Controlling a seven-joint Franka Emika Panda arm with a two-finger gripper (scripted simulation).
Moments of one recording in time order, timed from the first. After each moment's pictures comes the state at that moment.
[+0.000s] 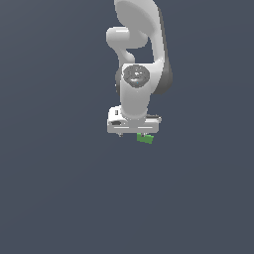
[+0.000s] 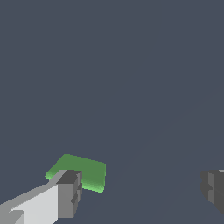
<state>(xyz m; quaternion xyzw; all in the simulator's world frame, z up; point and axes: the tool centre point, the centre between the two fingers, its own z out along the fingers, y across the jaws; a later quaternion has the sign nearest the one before) -0.016 0.022 0.152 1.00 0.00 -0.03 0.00</state>
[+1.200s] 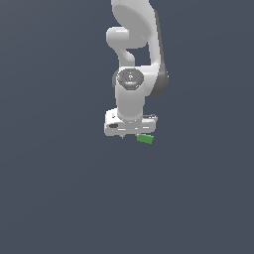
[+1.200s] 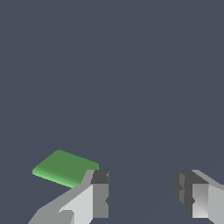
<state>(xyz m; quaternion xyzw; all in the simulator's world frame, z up) -0.018 0.012 0.142 1.00 0.04 -0.03 -0.01</state>
